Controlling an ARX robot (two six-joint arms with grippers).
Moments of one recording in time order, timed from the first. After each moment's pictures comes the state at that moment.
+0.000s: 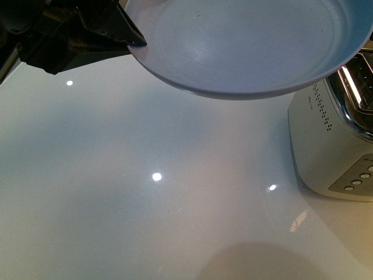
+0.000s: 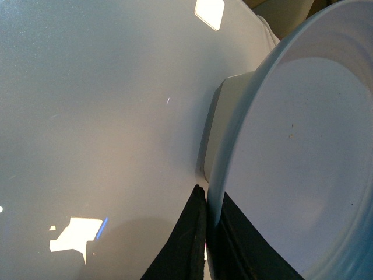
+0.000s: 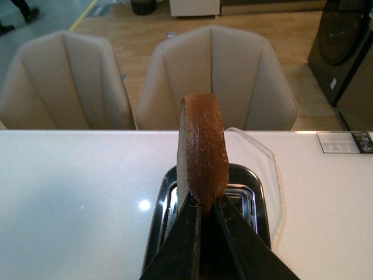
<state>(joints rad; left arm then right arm) -0.42 1.49 0.88 -0.09 0.25 -0.82 -0.07 1.19 0.79 0.15 -0.05 0.03</state>
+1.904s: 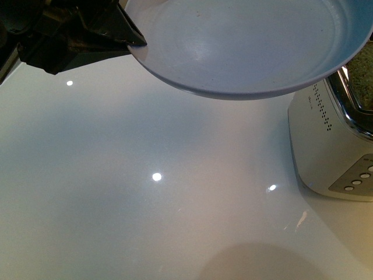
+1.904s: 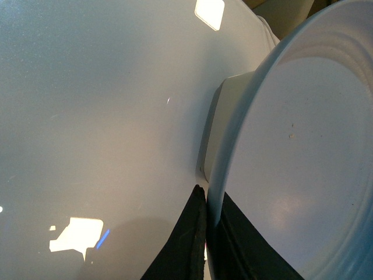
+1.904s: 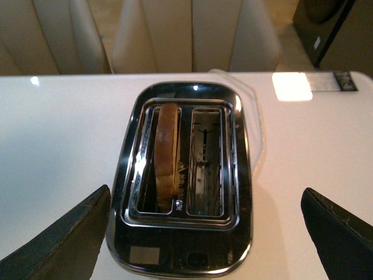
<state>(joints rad) -0.42 1.49 0.88 -0.09 0.25 -0.82 -0.11 1.03 0.50 0.16 -0.03 -0.01</state>
